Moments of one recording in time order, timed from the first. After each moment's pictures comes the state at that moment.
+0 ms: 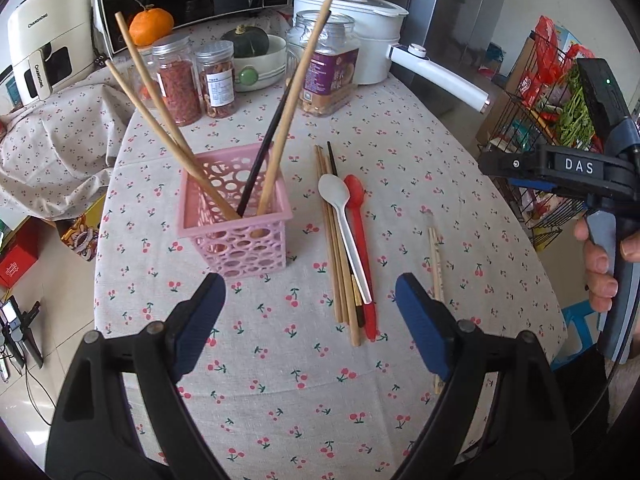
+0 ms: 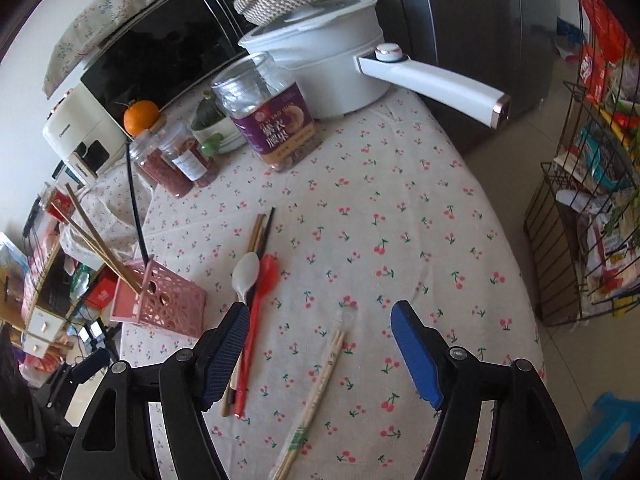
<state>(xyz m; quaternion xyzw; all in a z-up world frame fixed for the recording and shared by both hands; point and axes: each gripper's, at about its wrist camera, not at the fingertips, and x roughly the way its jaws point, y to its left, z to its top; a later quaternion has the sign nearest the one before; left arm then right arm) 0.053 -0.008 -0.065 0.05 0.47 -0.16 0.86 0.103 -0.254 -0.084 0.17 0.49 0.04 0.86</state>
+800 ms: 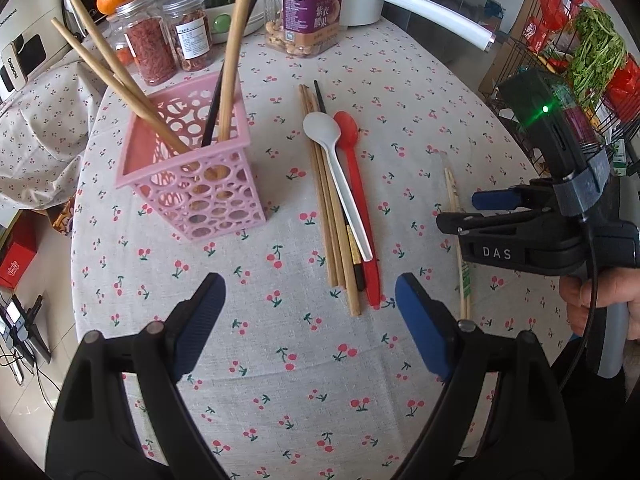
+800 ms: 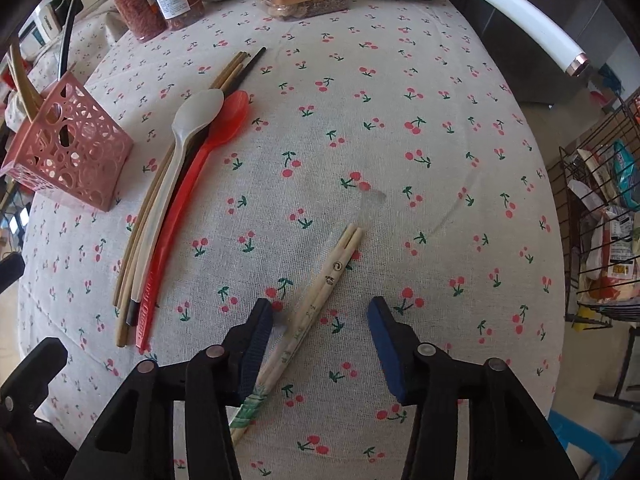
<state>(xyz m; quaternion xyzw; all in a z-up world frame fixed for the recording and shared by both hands) 0.051 -0.028 -0.103 0.08 0.53 -0.17 0.83 0.106 -0.188 -0.173 -0.01 0.60 0.03 0.80</state>
